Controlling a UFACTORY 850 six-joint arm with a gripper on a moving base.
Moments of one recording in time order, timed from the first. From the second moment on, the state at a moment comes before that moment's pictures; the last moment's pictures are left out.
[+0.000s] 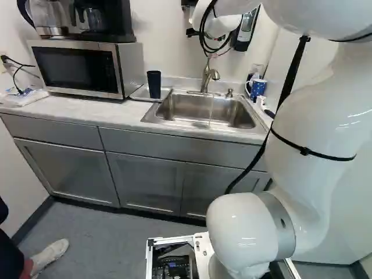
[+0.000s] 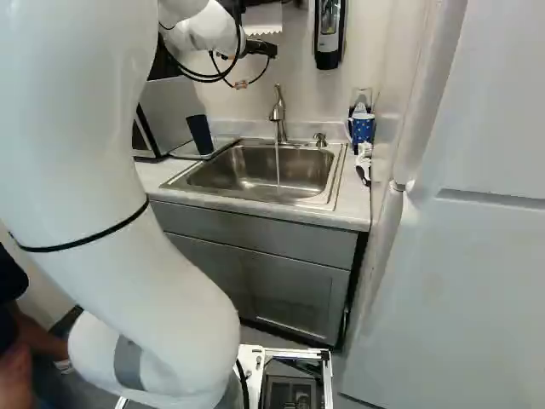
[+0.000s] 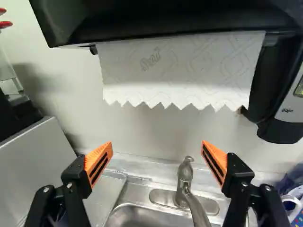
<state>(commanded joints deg) -0.5 -6.2 -77.5 1.8 11.6 0.9</state>
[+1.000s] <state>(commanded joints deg) 0.1 -18.7 -91.3 1.8 9.9 0.9</state>
